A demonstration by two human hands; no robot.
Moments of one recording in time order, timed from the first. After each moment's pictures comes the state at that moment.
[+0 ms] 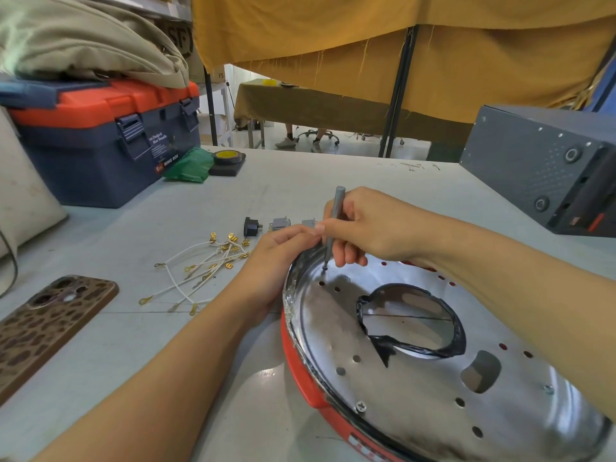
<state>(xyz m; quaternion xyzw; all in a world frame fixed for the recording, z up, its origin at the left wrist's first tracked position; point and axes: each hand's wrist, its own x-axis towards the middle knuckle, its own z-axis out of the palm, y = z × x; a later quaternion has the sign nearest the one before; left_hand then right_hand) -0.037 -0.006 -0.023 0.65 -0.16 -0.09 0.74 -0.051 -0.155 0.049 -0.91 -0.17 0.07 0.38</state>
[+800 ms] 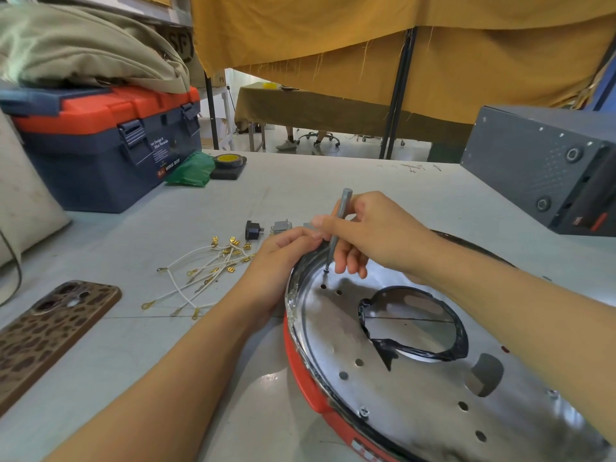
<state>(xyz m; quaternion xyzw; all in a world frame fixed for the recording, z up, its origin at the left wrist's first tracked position) -0.035 -0.008 -0.024 0.64 -0.16 -0.10 0.75 -0.049 -0.157 0.031 -0.86 -0.12 0.03 0.50</state>
